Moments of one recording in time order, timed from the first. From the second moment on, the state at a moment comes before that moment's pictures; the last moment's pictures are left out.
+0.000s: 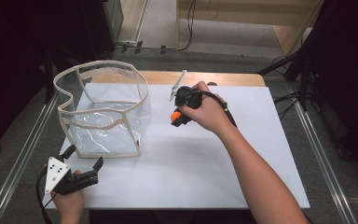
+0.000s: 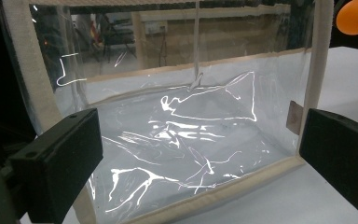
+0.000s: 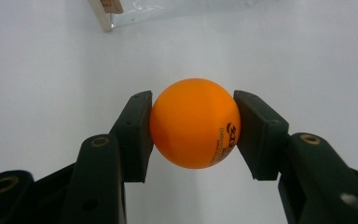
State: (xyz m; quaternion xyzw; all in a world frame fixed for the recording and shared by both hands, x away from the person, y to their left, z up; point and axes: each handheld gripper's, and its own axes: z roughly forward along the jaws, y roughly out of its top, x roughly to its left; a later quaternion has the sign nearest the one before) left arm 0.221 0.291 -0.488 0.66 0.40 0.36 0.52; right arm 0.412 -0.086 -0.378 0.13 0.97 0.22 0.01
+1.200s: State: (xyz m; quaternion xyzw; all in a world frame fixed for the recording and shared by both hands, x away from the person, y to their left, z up) left arm 0.222 0.291 -0.487 0.66 0.40 0.36 0.52; right arm 0.414 -0.065 -0.338 0.11 0.97 0.23 0.00
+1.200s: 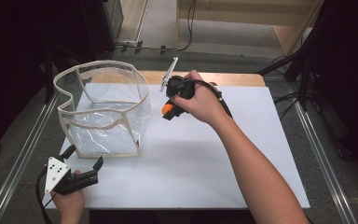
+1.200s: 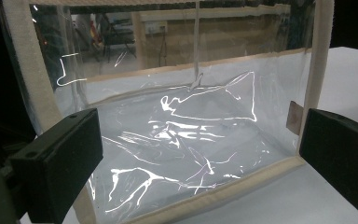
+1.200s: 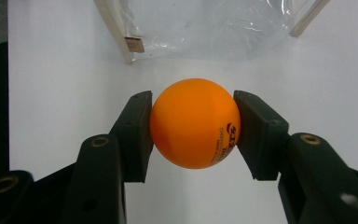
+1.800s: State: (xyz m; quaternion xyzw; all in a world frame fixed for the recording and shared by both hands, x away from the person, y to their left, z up) left arm 0.222 0.291 -0.487 0.66 0.40 0.36 0.52; right arm 0.415 -0.052 -0.318 0.09 0.97 0.23 0.01
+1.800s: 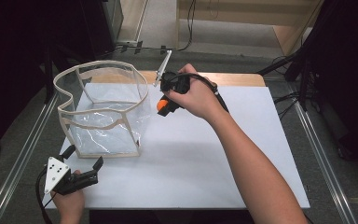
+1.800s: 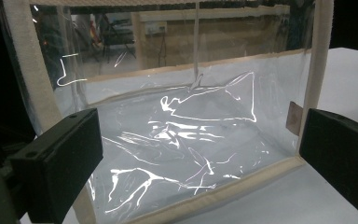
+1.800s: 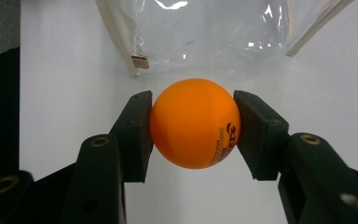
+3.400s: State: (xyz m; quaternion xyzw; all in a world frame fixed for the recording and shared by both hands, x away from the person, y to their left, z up) left arm 0.222 0.292 -0.487 0.66 0.40 0.36 0.52; right arm 0.418 -0.030 -0.268 0.07 0.97 0.24 0.02
